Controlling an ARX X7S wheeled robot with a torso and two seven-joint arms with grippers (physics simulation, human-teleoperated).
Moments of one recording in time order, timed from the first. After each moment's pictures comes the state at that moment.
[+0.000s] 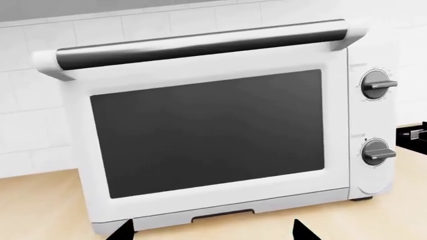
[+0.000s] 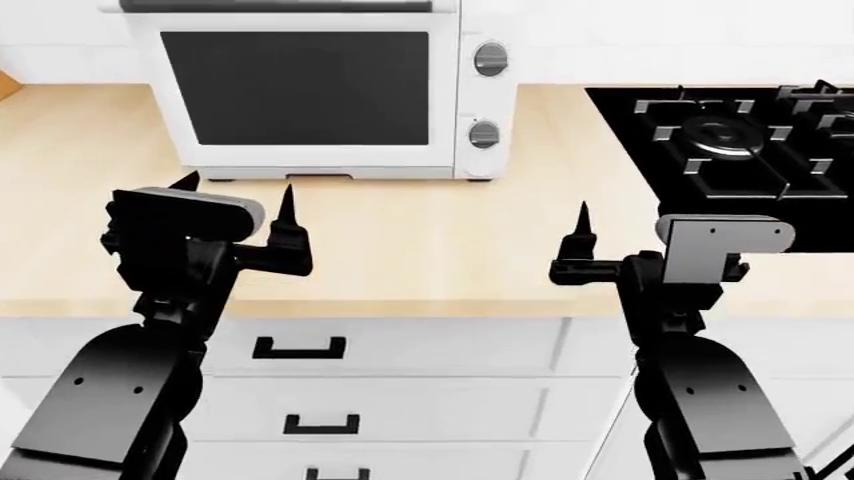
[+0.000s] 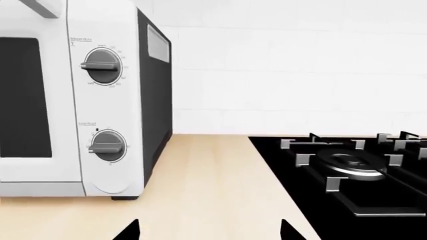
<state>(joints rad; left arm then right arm) -0.51 -0.29 0.05 0.35 -0.25 -0.65 -0.02 0.48 0.25 -0.04 -0.11 0.24 0.42 0.09</state>
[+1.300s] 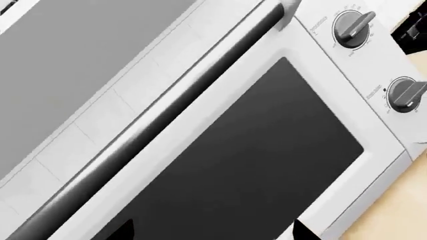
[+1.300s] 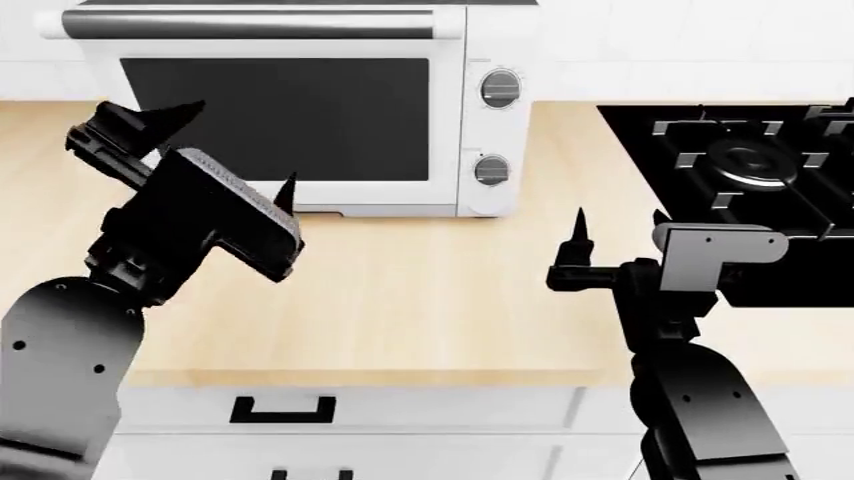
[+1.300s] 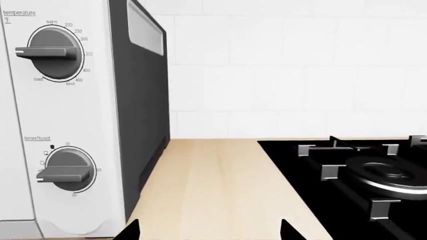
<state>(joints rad) -0.72 -0.64 0.37 0.50 -0.04 -0.76 0.18 0.46 0.25 -0.05 -0.07 0.26 0.37 0.11</state>
